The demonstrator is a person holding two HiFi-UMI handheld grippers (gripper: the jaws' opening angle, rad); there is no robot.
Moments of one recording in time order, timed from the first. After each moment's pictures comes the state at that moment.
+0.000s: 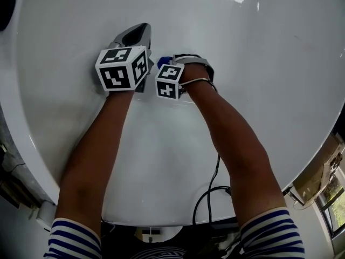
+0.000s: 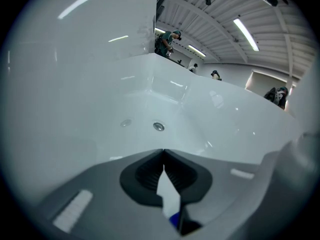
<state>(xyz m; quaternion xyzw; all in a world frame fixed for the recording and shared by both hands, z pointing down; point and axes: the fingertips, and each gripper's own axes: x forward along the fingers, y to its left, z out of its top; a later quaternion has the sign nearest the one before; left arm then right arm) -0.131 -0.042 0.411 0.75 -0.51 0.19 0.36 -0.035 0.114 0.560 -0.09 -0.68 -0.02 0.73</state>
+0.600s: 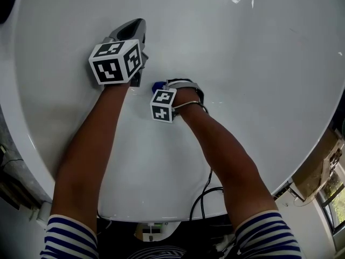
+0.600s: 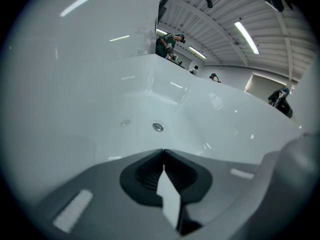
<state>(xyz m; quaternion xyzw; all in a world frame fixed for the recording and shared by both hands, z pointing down) -0.126 -0.042 0.410 0.75 -0.51 0.18 0.37 -0.033 0.232 0.560 -0.14 -0.68 0.04 0.72</state>
